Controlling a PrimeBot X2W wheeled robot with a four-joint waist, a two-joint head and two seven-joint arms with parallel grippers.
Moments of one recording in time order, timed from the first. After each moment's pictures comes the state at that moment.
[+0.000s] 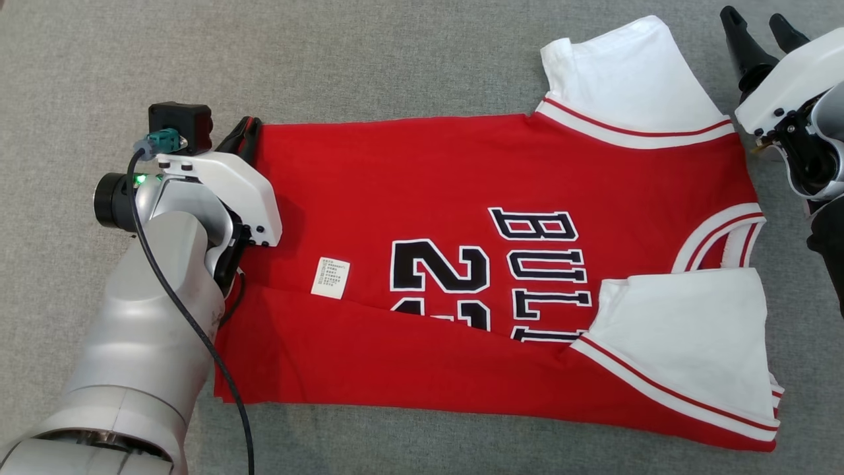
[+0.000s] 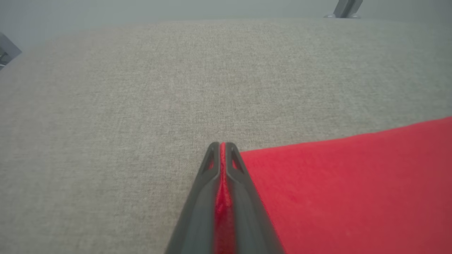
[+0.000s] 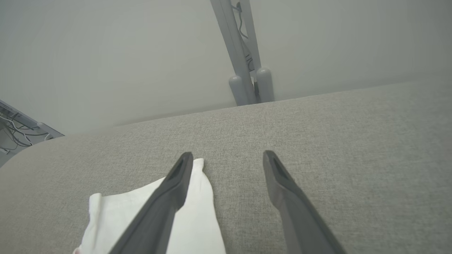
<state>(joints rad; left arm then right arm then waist) -0.99 0.07 -0.29 1.20 -0.33 -0.13 -0.17 -1.08 -0.32 0.41 0.92 0.81 0.13 0.06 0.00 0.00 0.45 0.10</state>
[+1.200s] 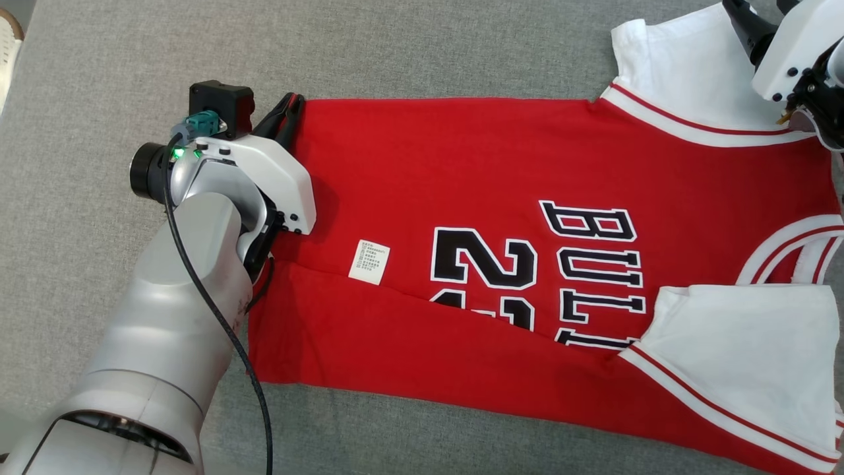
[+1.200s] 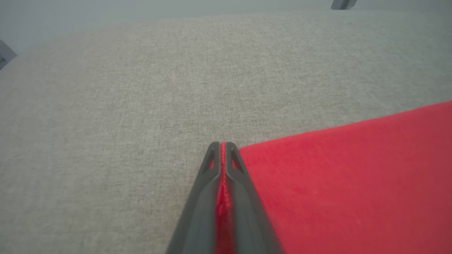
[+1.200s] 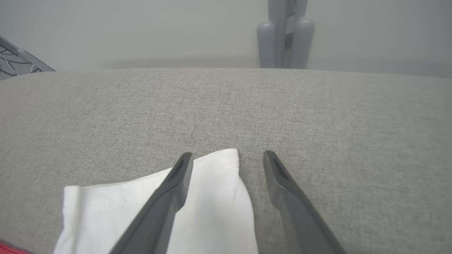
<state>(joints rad) -1.03 0.05 -0.50 1.18 -0.47 -0.13 -0.20 -1.26 -0.37 0.69 1.05 0.91 0.13 0.21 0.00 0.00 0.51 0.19</state>
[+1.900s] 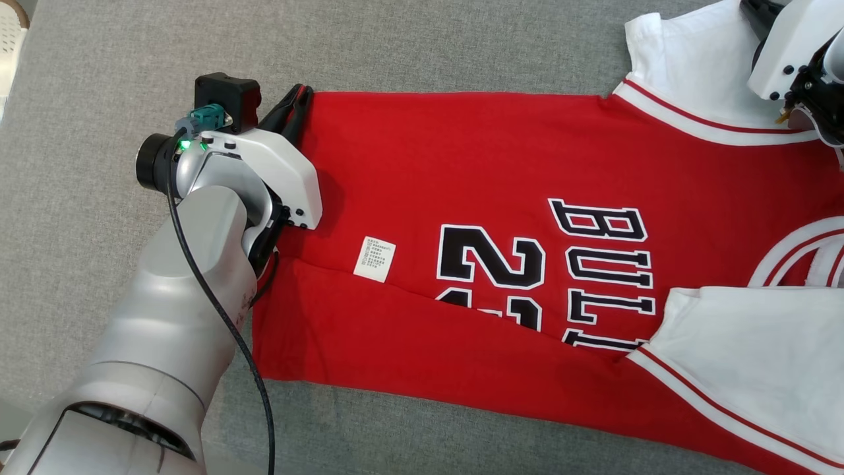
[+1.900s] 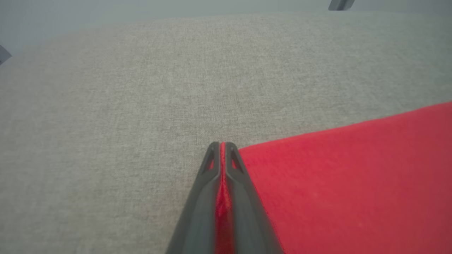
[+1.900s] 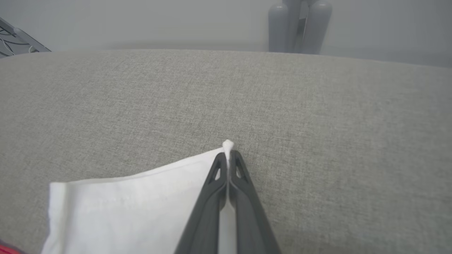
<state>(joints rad) -1.06 0.05 -0.58 1.19 -0.56 -0.13 -0.22 -1.30 -0.38 0.80 1.07 0.98 0.13 0.23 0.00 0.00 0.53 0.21</state>
